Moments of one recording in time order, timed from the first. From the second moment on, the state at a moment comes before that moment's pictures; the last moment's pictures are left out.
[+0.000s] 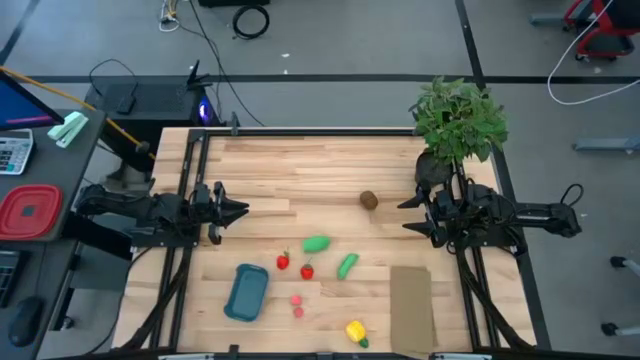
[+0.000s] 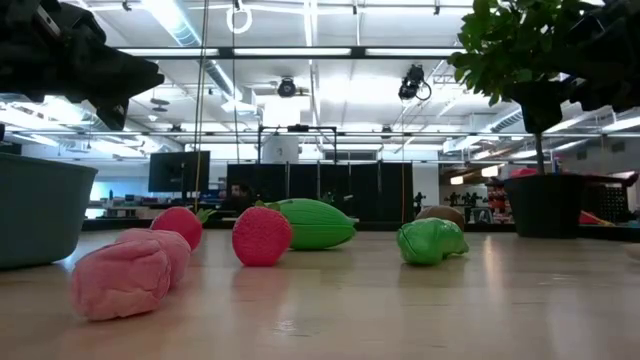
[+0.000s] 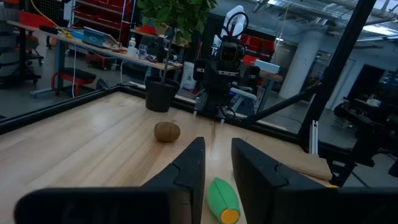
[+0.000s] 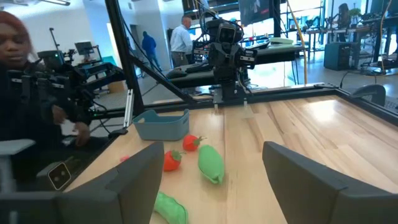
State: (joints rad) left arm -0.22 0.05 0.01 0.12 -0.36 -0.28; right arm -0.07 0.03 0.02 0.02 -0.19 0.16
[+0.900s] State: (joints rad) left arm -0.22 0.05 0.01 0.12 -0.36 -0.40; right arm -0.07 0.03 0.02 0.02 -0.19 0.16
